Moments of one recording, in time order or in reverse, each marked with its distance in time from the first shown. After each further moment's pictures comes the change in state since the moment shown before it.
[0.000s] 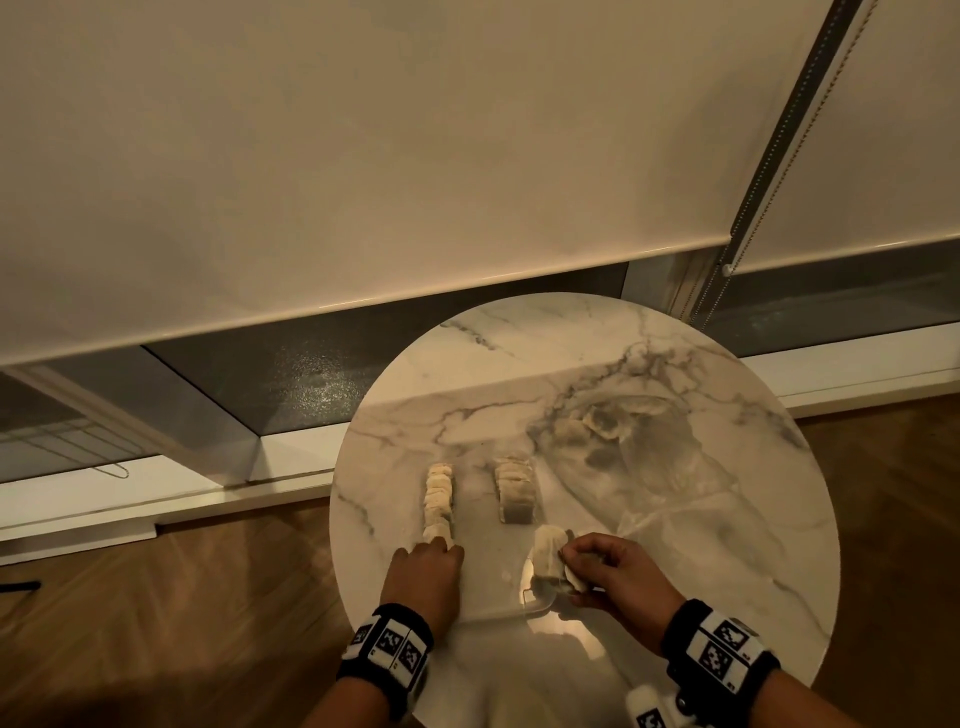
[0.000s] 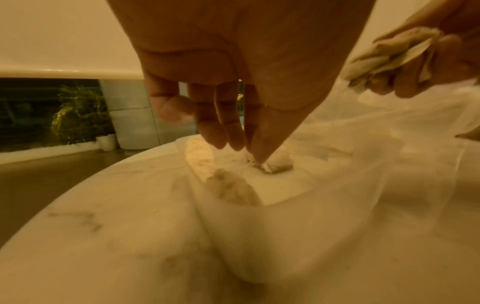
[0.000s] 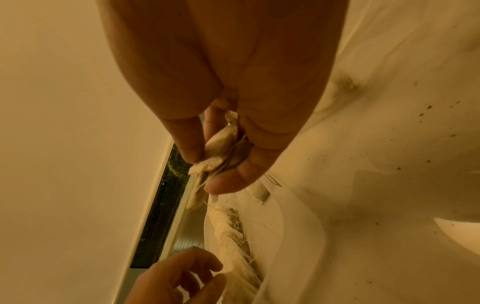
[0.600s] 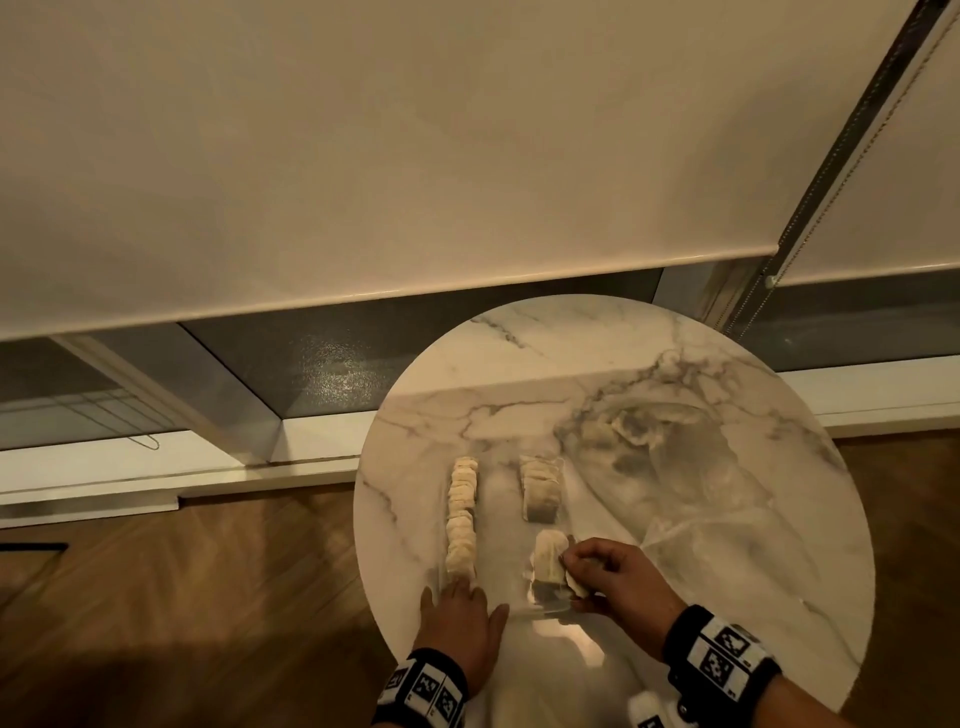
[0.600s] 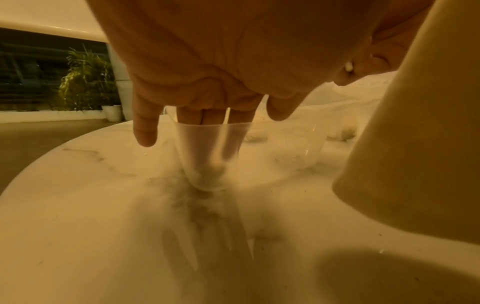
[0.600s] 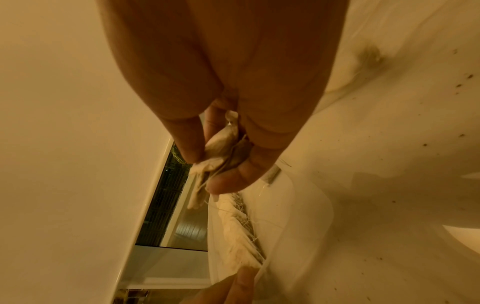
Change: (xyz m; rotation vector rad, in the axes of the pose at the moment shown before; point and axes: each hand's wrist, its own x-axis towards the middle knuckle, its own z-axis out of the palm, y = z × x) left_hand -0.026 0.022 0.050 -0.294 -0.178 -0.117; right_hand 0.012 0.009 0.021 -0.084 -0.040 0.011
